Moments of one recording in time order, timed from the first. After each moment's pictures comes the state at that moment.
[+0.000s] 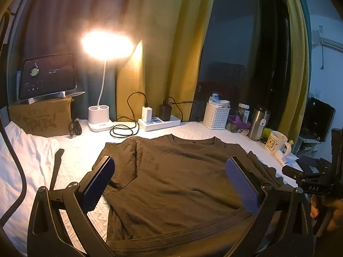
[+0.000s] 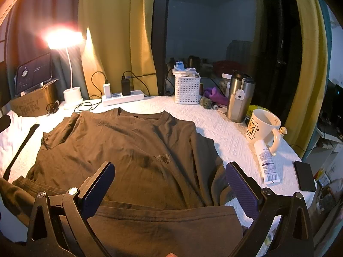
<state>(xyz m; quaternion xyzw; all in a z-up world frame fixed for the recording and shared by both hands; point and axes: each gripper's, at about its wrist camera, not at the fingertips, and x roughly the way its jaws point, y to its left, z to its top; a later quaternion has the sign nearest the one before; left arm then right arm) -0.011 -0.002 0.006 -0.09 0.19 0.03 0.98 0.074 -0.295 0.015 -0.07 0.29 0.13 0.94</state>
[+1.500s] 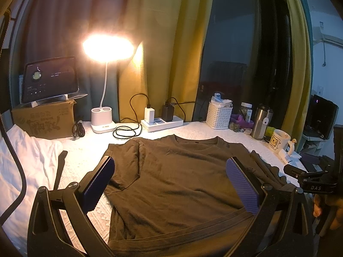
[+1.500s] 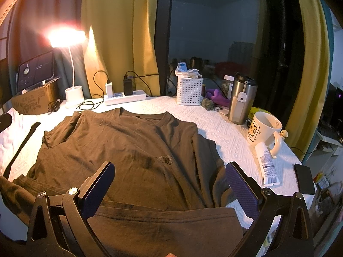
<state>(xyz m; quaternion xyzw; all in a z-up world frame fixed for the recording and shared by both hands) -0.011 -0.001 0.008 -0.08 0.19 0.04 0.98 0.073 -0.290 0.015 -0.08 0.29 0.13 0.94</state>
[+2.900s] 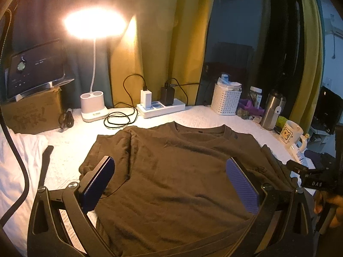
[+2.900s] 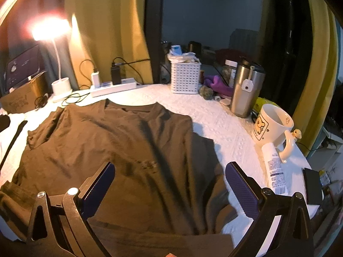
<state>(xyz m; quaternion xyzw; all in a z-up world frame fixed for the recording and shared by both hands) 0.066 -0.015 -0.005 -0.08 0.26 0.05 0.96 0.151 -0.304 -0.008 -0.08 0.34 0.12 0.93</state>
